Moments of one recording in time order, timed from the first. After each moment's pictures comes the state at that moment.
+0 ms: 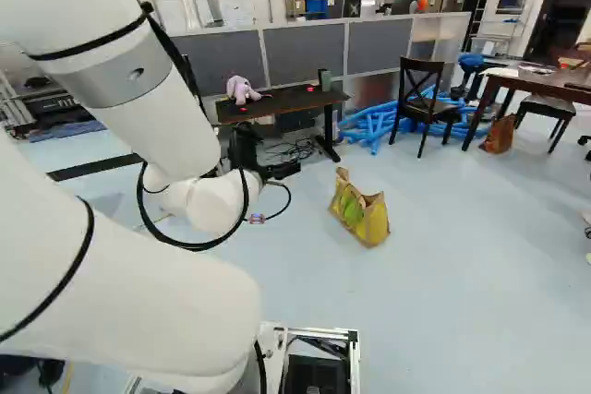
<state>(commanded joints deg) 0.0 16.0 -5.0 0.0 50.0 0.0</state>
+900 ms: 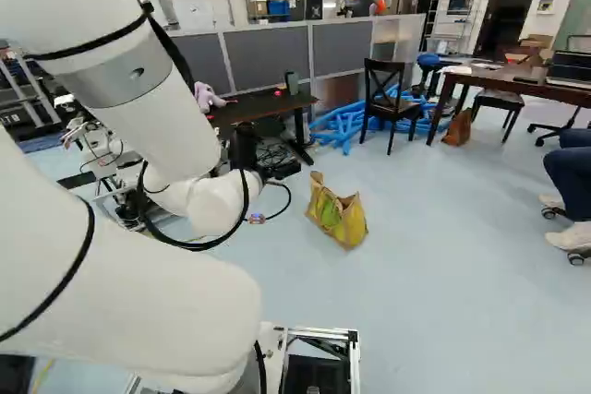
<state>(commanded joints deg) 0.0 16.0 -5.0 0.0 50.0 0.0</state>
